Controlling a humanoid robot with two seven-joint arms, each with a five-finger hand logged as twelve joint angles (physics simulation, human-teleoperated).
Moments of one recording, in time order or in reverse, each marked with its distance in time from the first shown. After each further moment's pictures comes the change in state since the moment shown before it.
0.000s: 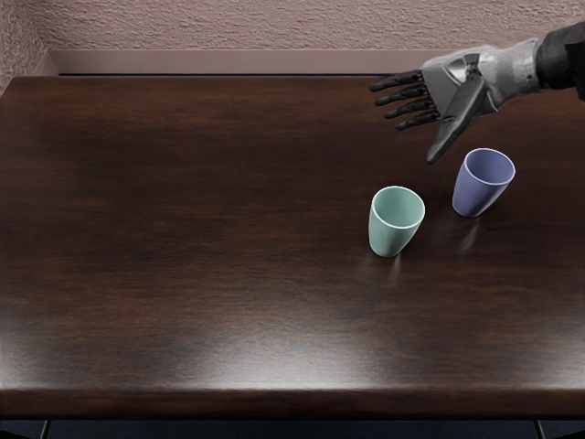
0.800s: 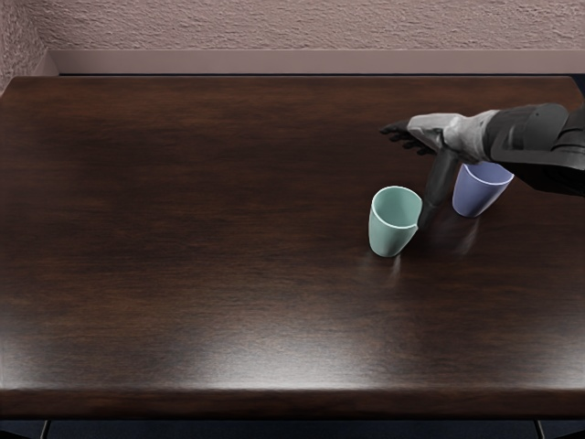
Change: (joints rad) left arm 0.000 0.000 0.000 0.000 0.000 0.000 0.000; right arm -0.052 -0.073 -0.095 0.562 -0.595 -0.588 0.000
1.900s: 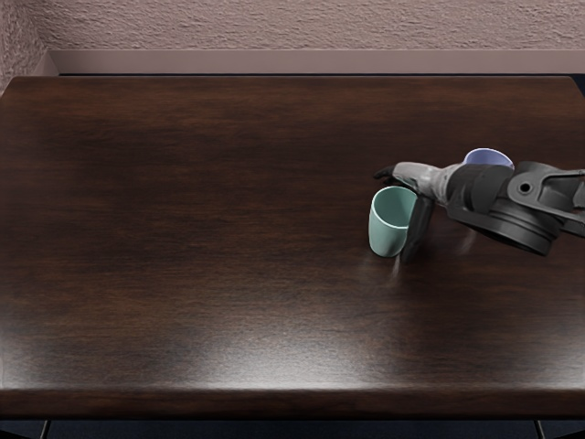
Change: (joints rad) left arm 0.000 0.000 0.000 0.000 0.000 0.000 0.000; right arm -0.021 0.143 -0.209 0.000 -0.069 -0.236 0.000
